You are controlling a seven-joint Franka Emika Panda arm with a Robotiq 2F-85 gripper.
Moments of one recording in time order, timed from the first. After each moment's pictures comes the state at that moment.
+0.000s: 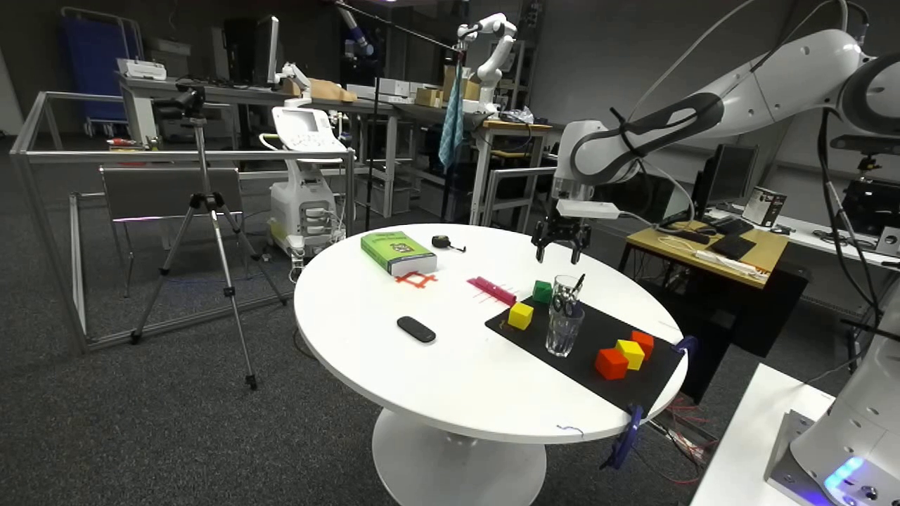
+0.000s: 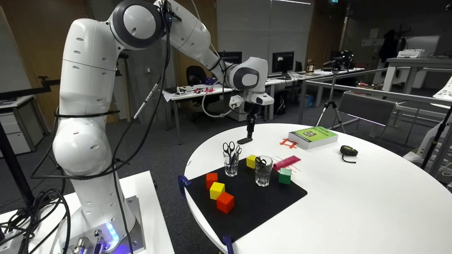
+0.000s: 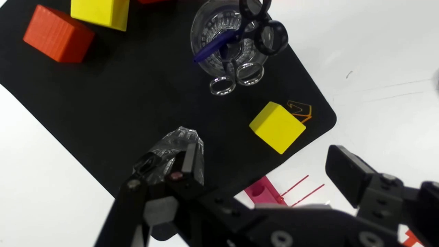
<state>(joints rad) 0.12 0.33 -0.04 -1.88 0.06 2.14 0.63</state>
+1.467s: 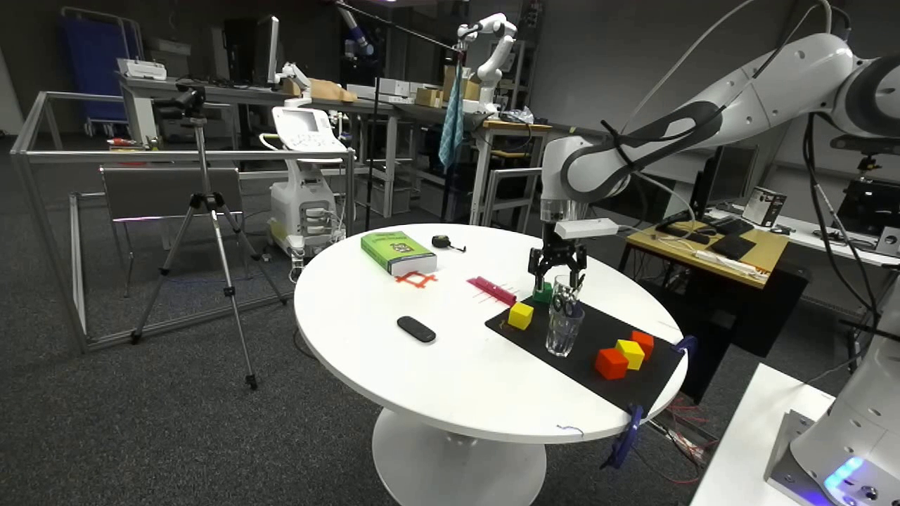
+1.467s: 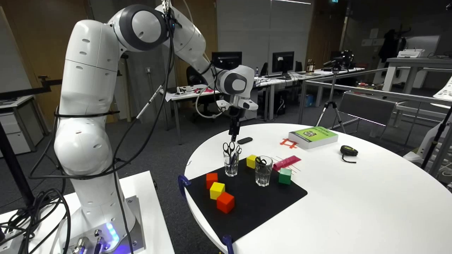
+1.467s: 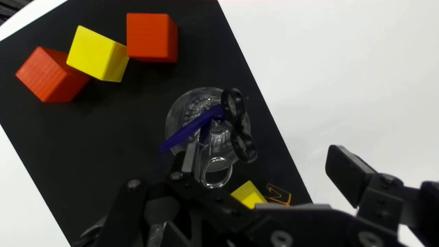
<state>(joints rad) 0.17 0.36 0.04 -1.91 0.05 2.06 0.57</state>
